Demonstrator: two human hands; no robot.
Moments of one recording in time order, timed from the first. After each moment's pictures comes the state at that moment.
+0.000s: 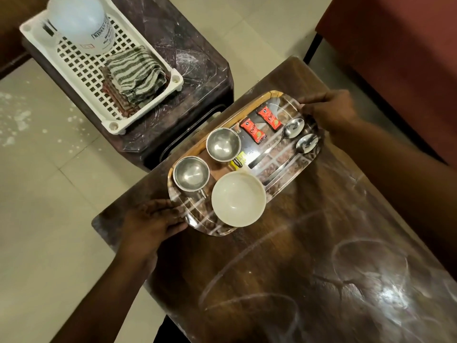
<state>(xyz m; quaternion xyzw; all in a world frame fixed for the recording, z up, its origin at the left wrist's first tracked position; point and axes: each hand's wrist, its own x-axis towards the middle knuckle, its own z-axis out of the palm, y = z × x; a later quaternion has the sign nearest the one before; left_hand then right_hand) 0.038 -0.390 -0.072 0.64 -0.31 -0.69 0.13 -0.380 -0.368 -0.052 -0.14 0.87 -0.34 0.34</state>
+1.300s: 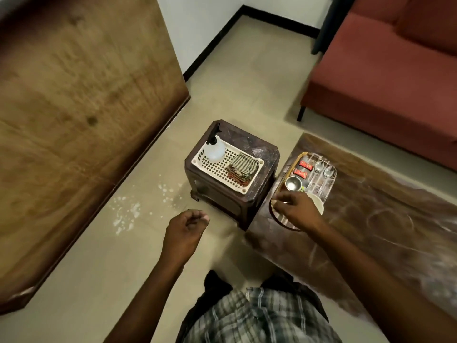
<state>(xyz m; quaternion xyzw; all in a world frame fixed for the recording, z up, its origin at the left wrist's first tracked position) 0.238 -0.587 0.249 0.53 -0.64 -0.55 0.06 -0.007 -0.396 0.212 -0.19 0.85 -0.35 0.35</state>
